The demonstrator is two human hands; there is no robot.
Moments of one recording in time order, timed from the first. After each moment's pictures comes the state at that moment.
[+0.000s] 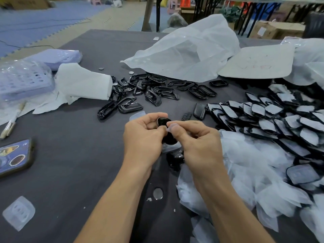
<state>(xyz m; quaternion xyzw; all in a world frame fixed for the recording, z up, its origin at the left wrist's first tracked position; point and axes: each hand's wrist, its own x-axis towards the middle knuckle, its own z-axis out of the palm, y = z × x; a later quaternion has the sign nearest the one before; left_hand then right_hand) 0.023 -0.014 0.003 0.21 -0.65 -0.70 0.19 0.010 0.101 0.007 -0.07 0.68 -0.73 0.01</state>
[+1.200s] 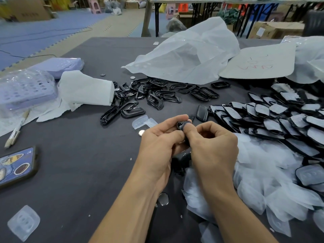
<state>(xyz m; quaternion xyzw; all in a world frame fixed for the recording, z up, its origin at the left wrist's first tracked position) 0.032 0.004 0.013 0.11 -0.50 -0.86 0.06 0.010 0.100 0.007 0.08 0.78 -0.60 -0.14</state>
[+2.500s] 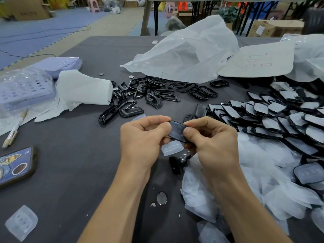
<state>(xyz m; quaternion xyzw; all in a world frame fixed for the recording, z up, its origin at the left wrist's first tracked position) 0.031 -0.016 0.018 0.19 -0.62 -0.74 0.20 0.002 0.114 0.011 -0.05 0.63 -0.77 0.00</state>
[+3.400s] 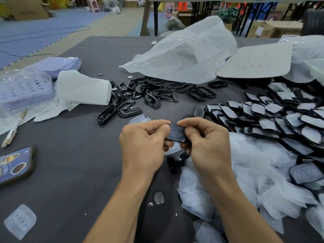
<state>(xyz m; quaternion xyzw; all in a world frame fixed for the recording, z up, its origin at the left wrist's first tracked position) 0.034 -0.009 0.015 0.18 -0.71 -0.64 0.25 -0.001 0.112 0.003 -0.08 0.69 -0.72 -0.02</state>
